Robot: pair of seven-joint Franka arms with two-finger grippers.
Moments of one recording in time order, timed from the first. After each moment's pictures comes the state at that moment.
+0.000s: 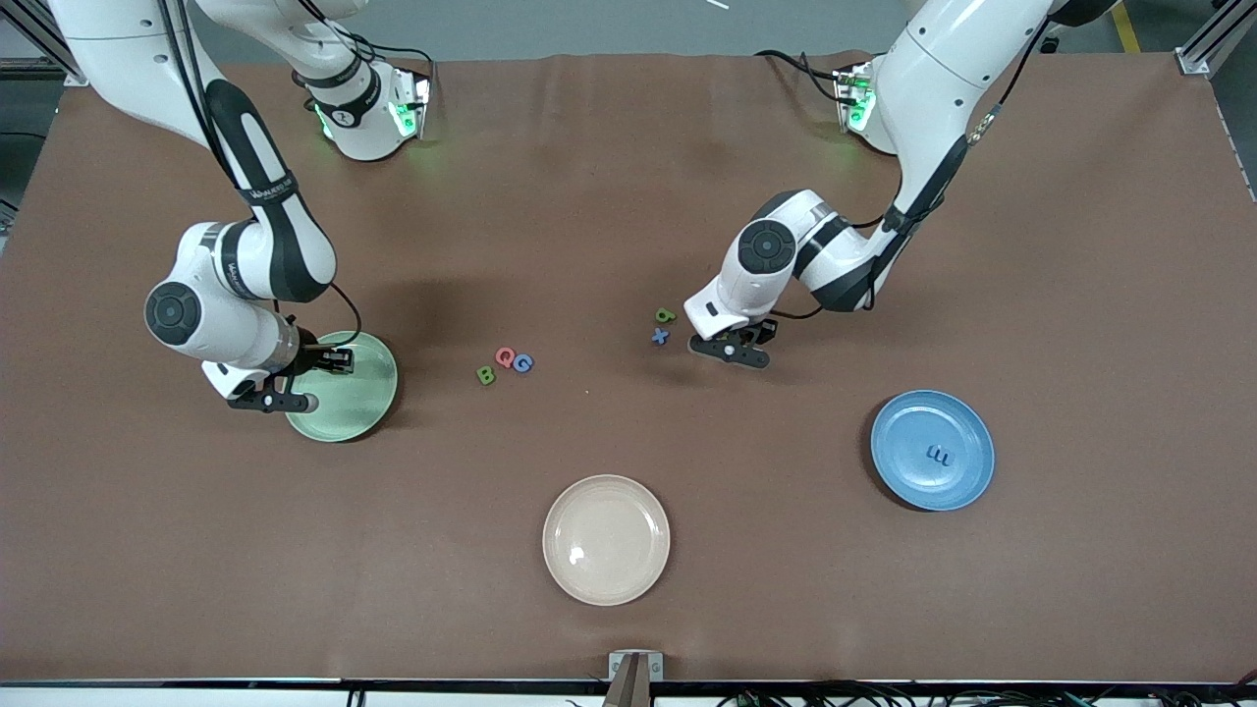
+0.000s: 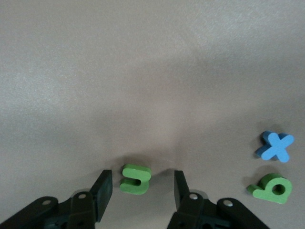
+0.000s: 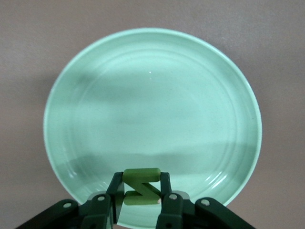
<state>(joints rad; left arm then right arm) -0.24 0.57 -0.42 -2.05 0.29 2.53 -0.57 0.11 0.34 -0.09 -2.18 0.13 2.38 -0.02</state>
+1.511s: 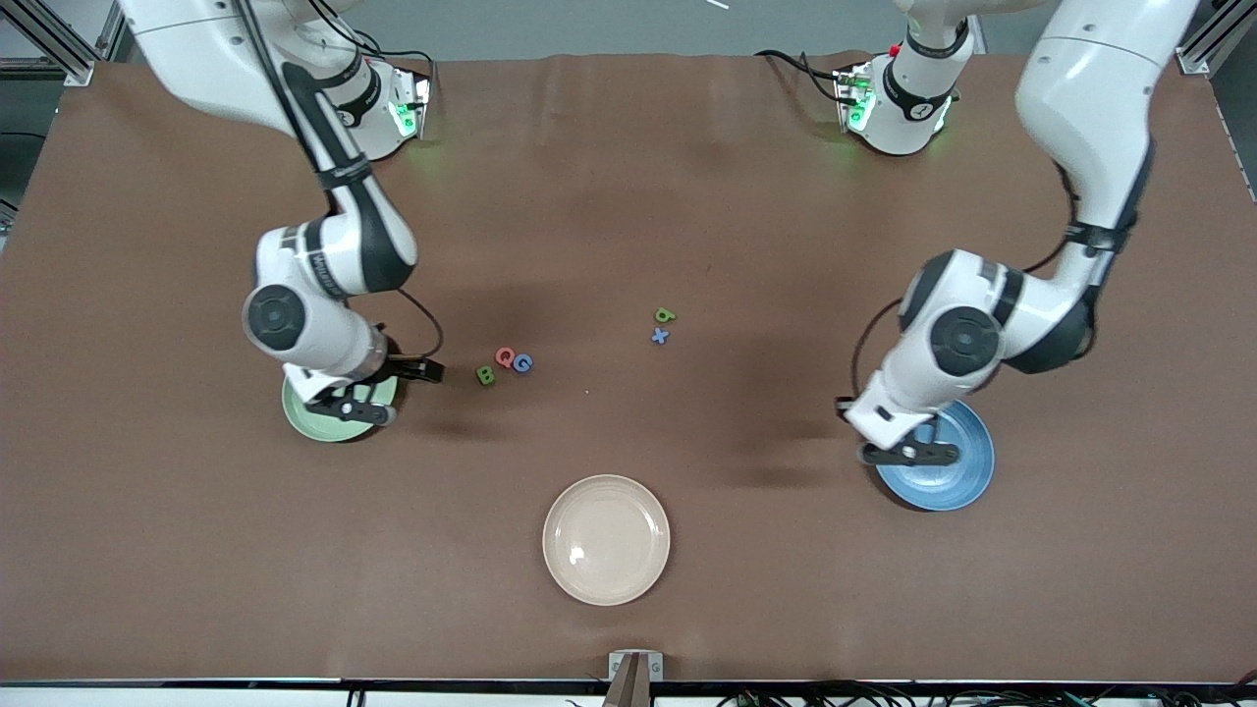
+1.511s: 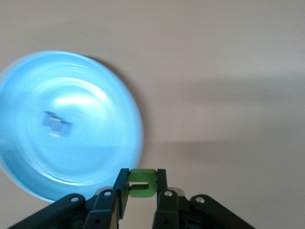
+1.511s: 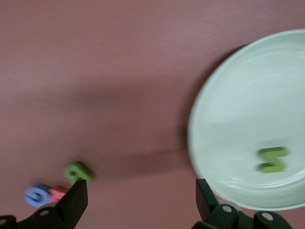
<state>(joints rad) 0.12 0.55 -0.40 -1.77 0.35 2.23 -0.42 0.37 0.40 -0.05 -2.01 0.14 2.33 0.45</state>
